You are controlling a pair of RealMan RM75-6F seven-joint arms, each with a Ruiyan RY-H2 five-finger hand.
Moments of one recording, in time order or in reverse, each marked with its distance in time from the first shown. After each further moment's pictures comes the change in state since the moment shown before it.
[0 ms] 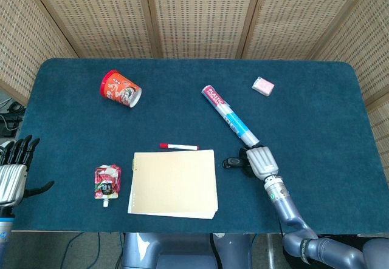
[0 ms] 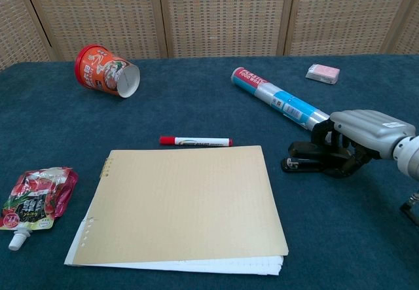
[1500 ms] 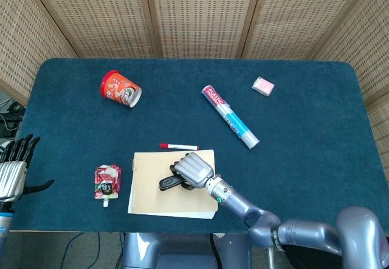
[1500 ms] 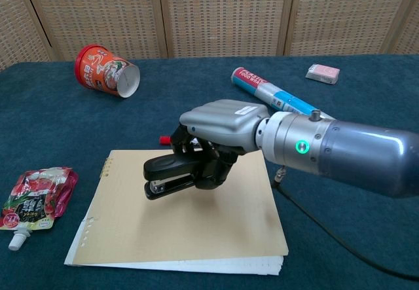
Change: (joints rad) left arm -0.028 0.019 -0.008 0.011 -0.053 -0.077 -0.053; right arm 0.336 -0.045 0.061 -0.245 -0.024 -0.242 -0.154
